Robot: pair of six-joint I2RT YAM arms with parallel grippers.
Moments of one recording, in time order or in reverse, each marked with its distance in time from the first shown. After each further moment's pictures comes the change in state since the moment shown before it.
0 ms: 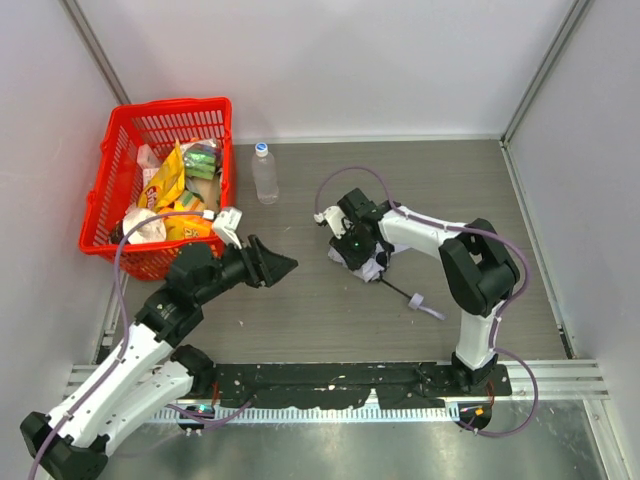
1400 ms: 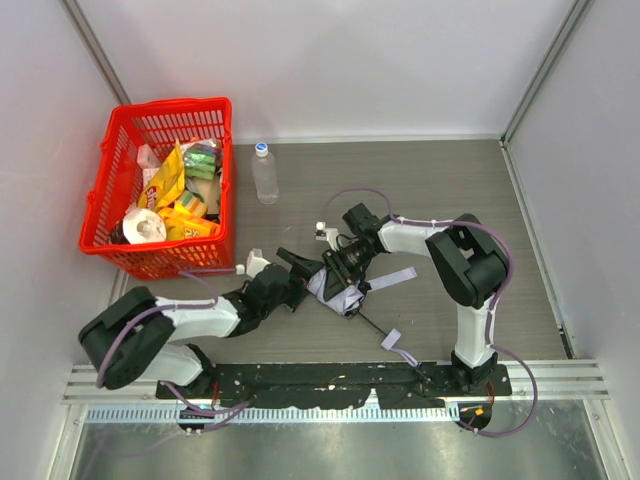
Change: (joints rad) left arm -0.271 0.657 -0.291 0.583 -0.560 -0.948; right arm -0.053 0.065 -0.125 0.155 -0.854 0.246
